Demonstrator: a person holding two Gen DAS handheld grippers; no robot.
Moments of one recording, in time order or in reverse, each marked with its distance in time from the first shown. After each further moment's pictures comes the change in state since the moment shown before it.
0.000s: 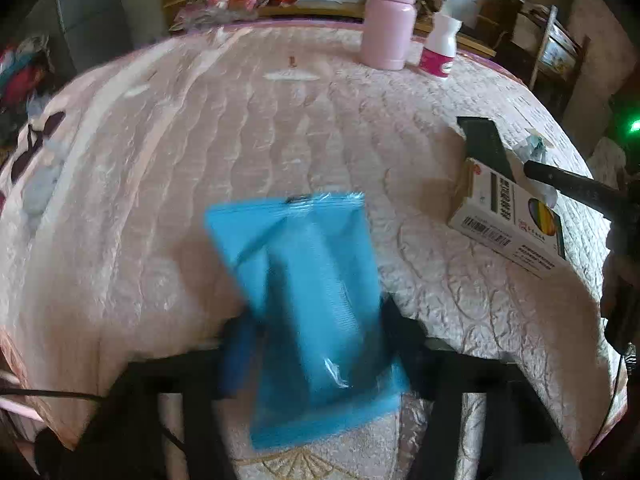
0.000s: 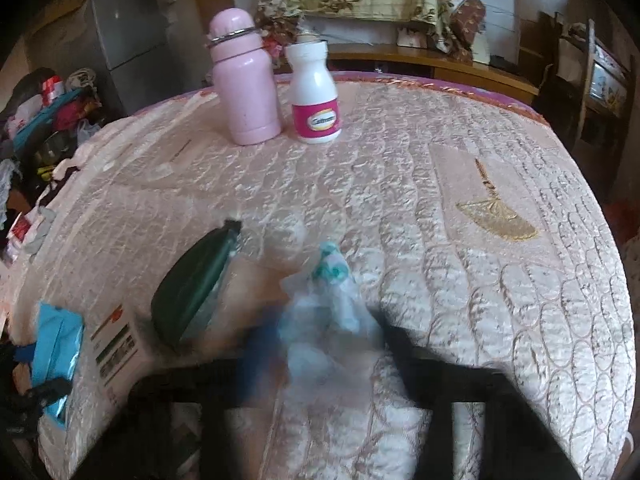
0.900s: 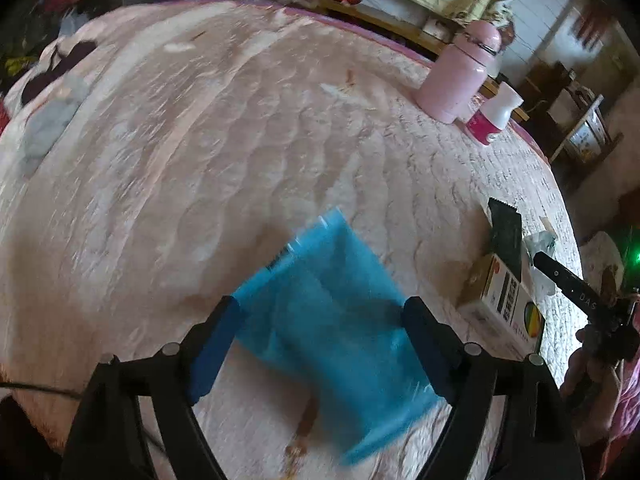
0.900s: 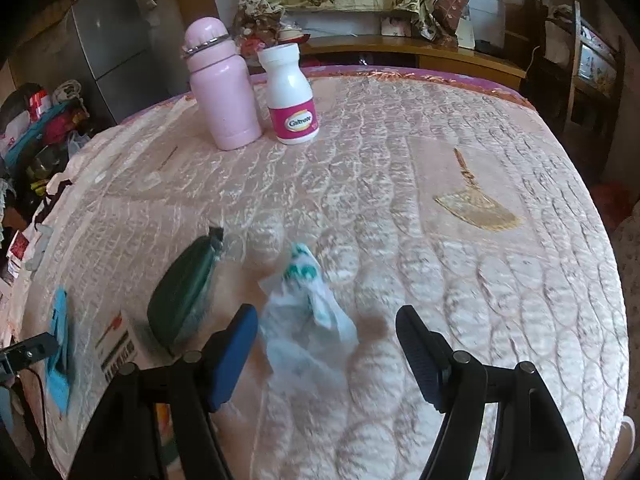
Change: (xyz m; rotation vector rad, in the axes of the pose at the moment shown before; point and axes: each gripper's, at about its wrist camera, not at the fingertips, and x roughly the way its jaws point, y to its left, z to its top) left arm 0.004 0.034 0.034 -0.276 -0.009 -0.072; right arm -0.004 -0.012 0.010 0.064 0.032 -0.017
